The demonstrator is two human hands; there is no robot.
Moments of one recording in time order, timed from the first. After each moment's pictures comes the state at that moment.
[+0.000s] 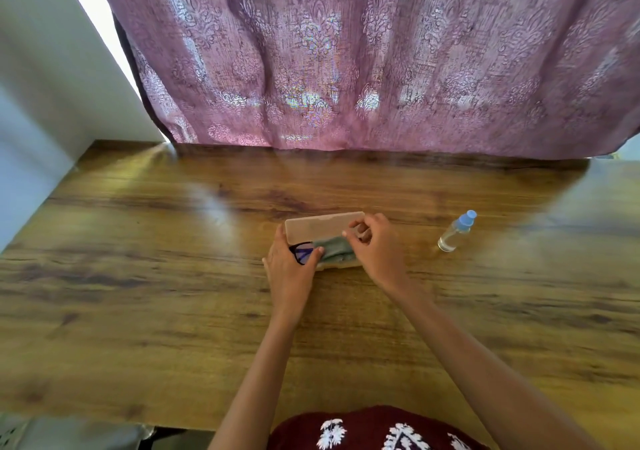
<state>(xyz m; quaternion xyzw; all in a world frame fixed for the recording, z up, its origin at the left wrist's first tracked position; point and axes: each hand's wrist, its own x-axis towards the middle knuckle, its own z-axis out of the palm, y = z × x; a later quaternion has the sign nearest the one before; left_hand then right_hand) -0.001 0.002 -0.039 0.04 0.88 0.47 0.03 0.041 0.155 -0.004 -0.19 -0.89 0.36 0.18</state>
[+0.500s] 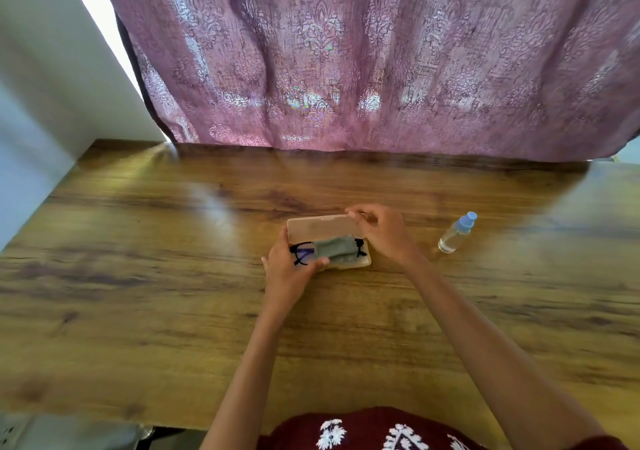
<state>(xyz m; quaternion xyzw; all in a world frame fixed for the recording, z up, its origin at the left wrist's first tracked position) -0.008 -0.013 -0.035 0.11 0.86 0.49 0.09 0.019 0.190 0.009 -0.13 -0.90 0.41 0.08</state>
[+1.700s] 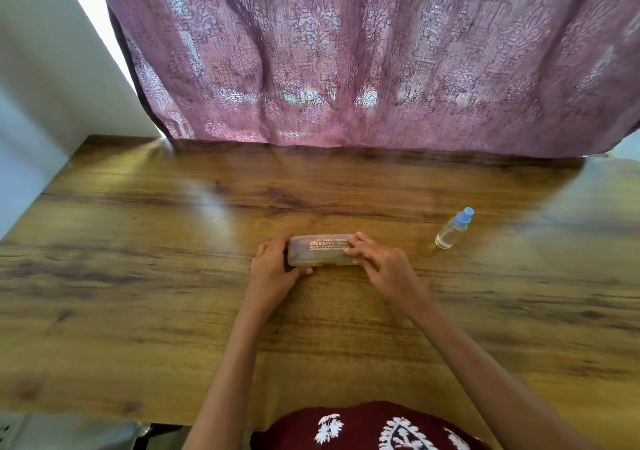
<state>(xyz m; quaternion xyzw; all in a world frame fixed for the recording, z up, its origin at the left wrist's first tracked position) -0.014 -0.034 -0.031 0.18 0.91 0.35 0.10 0.083 0.174 -0.022 0.01 -0.93 0.33 0.13</state>
